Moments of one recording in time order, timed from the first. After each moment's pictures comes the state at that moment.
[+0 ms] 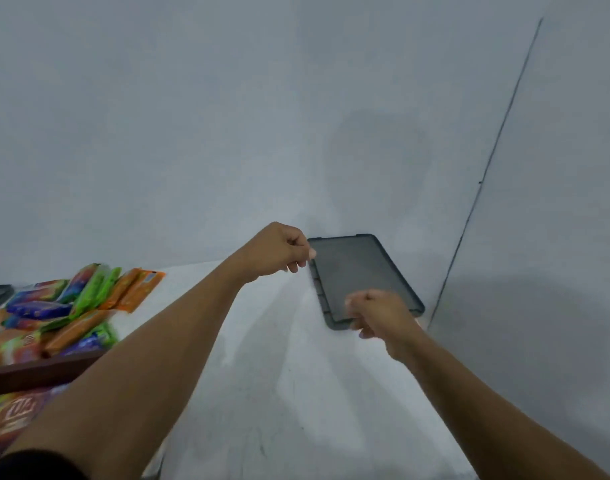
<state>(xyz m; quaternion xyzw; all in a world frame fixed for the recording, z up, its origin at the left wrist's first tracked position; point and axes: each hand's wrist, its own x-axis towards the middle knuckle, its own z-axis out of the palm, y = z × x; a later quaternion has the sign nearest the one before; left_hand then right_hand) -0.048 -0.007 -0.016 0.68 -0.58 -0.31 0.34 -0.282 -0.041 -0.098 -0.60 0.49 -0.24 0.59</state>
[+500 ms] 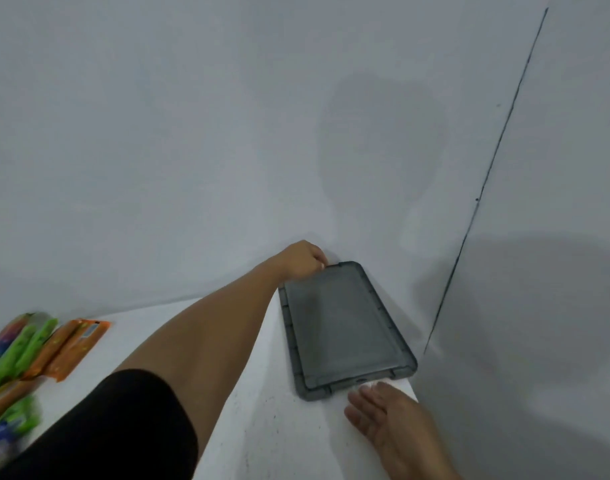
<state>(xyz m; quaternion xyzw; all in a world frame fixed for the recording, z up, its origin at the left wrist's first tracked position) -0.065 -0.206 -0.062 0.73 -0.60 -0.29 0.17 -0.308 -0.055 -0.140 -0.16 0.51 -0.36 0.76</state>
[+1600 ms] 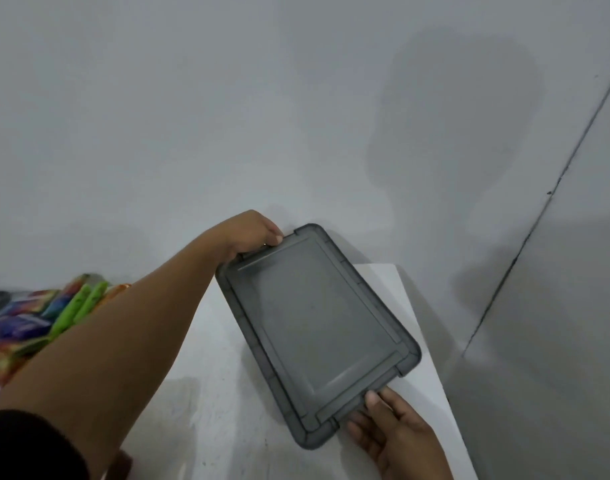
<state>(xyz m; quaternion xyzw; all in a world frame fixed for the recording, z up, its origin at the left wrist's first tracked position) 0.028 -0.126 -0.007 0.82 -0.45 -0.26 0.23 -0.293 -0.038 -0.142 -0.22 0.46 -0.32 0.80</state>
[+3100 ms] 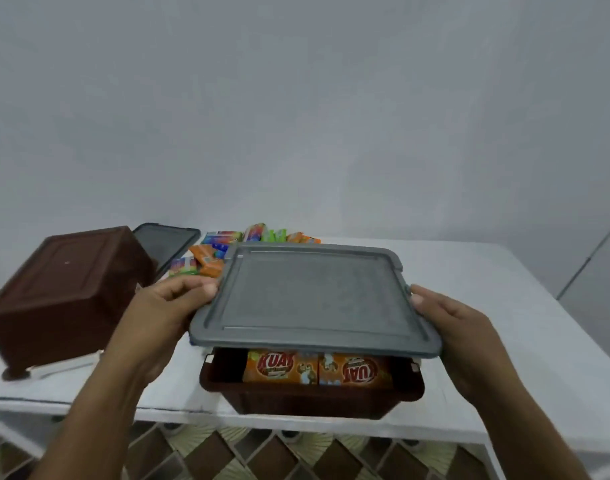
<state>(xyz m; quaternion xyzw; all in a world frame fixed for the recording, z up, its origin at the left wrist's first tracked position) 0.163 0.457 -0.025 0.66 -0.22 -0.24 0.67 -0.133 0.237 -0.044 -0.56 0.37 -0.36 0.65</state>
